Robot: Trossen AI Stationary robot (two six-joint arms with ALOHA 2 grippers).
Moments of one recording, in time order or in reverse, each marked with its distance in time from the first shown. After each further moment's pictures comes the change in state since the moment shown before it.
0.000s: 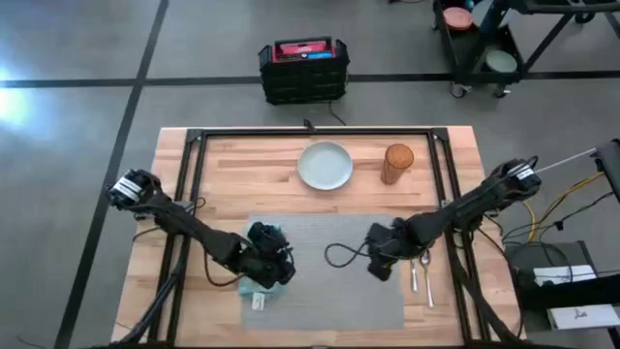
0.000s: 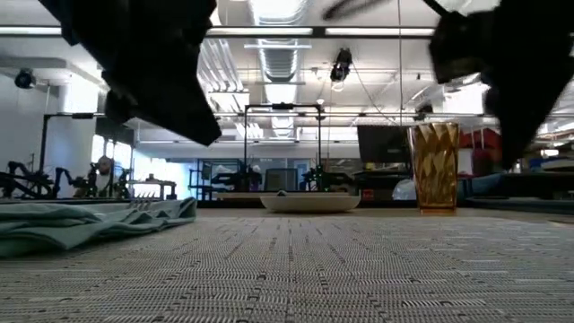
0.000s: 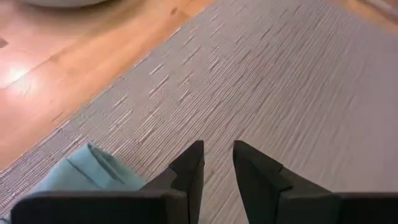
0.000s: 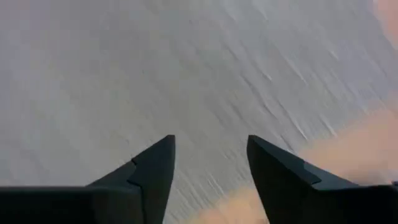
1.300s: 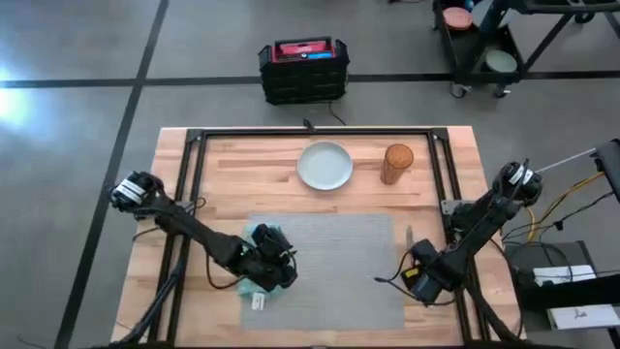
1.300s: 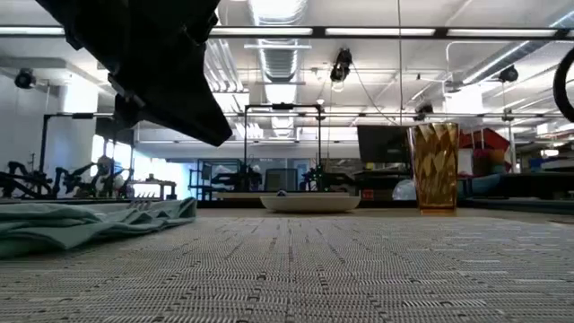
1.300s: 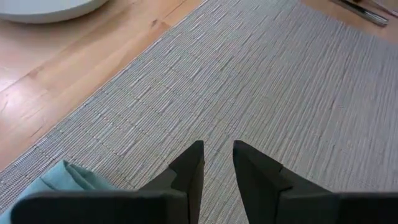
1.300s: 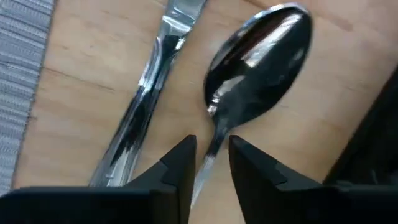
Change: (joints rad) left arm -0.008 0.014 0.000 0.092 -0.018 0.072; right arm 0.426 0.045 -0.224 0.052 -0.136 0.930
